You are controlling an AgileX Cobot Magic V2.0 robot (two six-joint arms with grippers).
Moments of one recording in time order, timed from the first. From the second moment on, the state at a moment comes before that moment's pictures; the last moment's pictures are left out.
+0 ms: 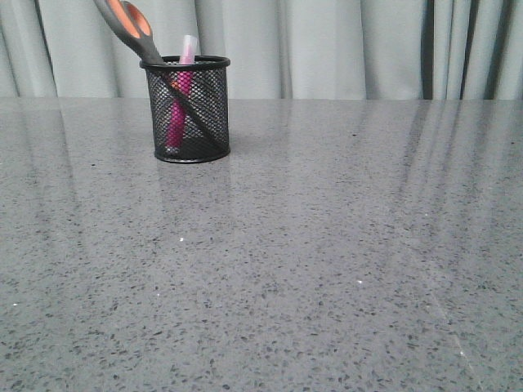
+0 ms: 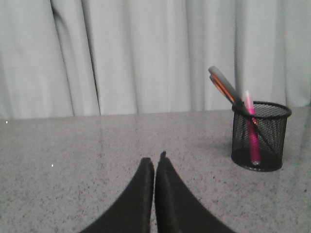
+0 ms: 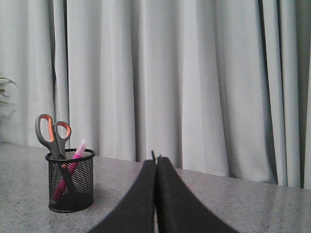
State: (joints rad) left arm -0.13 0.00 -0.14 -0.13 0.18 0.12; right arm 0.36 0.19 0.01 0.08 -0.46 -0.12
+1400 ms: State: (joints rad) left arm -0.13 0.00 0.00 -0.12 0.10 0.05; right arm 0.36 0.19 0.01 0.08 -0.46 -0.12
